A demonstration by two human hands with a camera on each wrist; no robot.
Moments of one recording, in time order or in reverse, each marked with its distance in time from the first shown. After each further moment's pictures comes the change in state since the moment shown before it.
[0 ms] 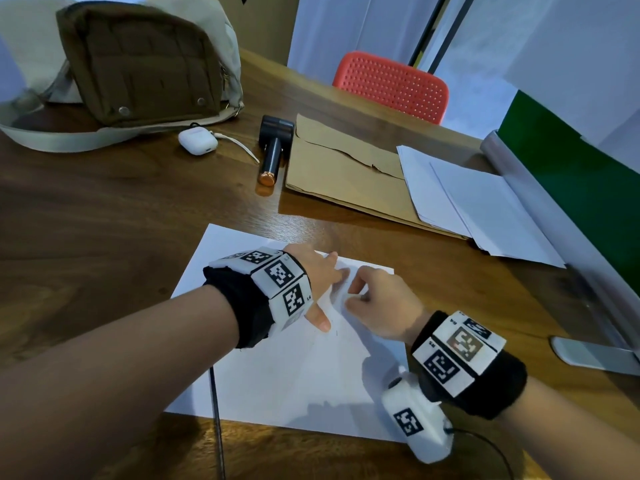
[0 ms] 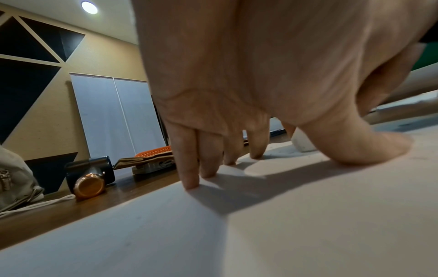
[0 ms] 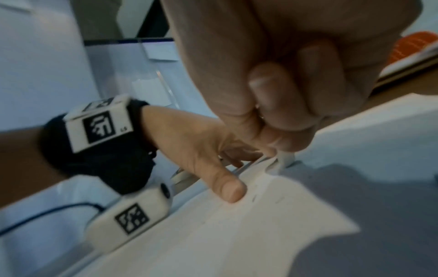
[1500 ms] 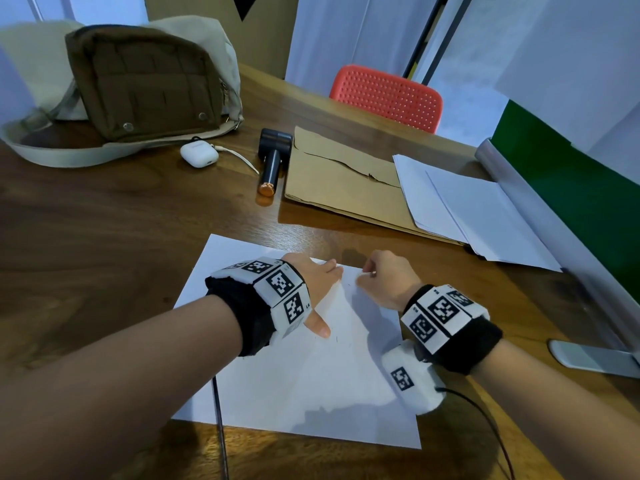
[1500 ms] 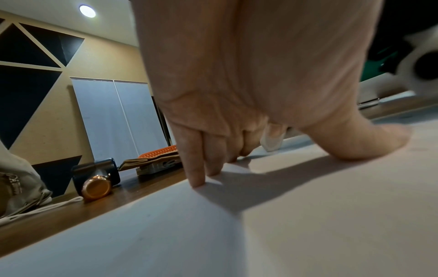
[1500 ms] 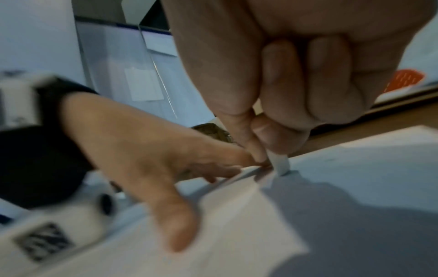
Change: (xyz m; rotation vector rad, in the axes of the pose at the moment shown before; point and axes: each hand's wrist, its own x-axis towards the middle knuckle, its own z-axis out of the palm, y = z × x) left_hand 0.002 -0.003 0.008 -0.078 0.041 -0.041; right_hand 0.026 0.000 -0.018 0.032 0.060 0.148
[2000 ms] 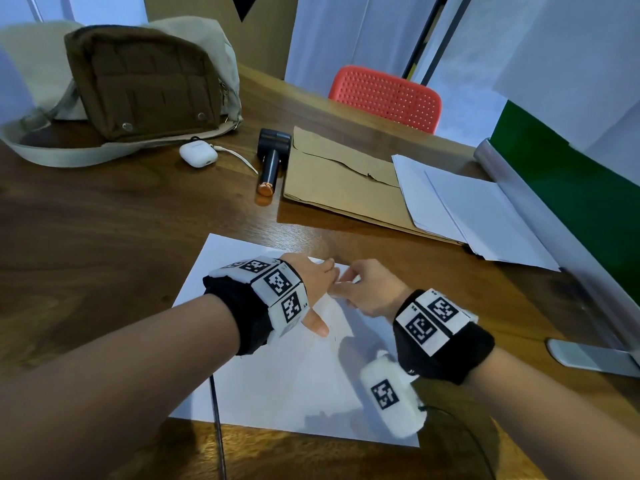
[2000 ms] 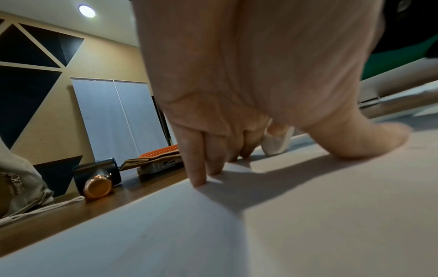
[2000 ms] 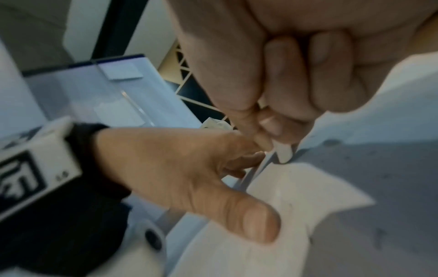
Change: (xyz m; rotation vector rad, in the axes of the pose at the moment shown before) left_hand -0.002 0.001 -0.001 0.025 0.008 0.018; right_hand -0.002 -0.005 0.010 0.219 -0.157 0.049
